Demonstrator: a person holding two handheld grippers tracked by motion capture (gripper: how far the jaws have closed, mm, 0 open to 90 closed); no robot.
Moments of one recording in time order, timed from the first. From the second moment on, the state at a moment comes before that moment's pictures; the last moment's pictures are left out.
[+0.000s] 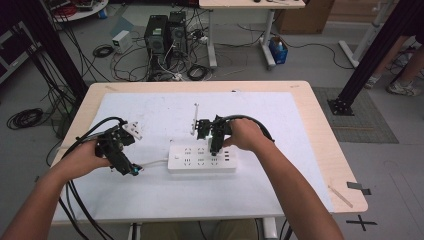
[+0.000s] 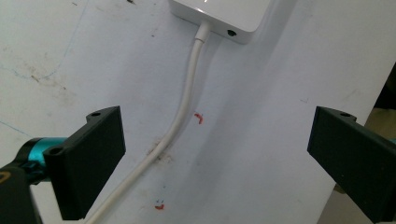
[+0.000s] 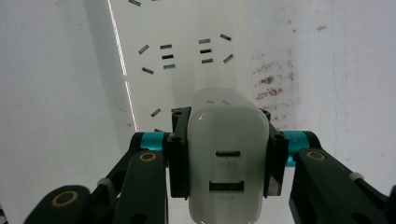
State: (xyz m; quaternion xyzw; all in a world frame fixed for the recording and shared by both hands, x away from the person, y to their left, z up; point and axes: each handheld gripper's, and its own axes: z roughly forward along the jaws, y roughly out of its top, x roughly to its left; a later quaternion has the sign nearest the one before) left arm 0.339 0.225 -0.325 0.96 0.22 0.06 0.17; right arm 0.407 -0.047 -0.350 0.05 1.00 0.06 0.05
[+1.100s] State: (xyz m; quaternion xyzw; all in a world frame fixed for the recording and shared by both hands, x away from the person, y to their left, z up) left arm 0.344 0.229 -0.332 0.95 0.24 0.06 0.17; right arm 0.429 -0.036 -0.369 0.01 1.00 0.03 -0.01
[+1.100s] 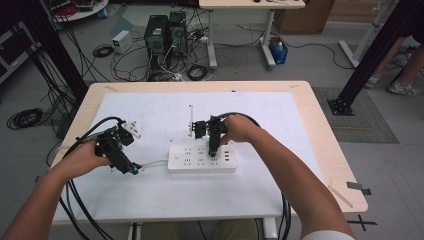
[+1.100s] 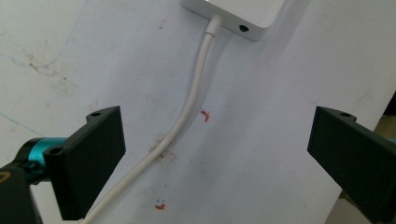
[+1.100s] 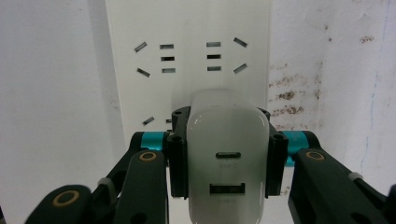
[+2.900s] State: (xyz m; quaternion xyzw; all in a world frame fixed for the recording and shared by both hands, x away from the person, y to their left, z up) left arm 0.344 0.216 -0.323 0.95 0.23 0.09 0.20; right arm 0.390 -0.199 -0.296 0.28 0.94 0.16 0.05
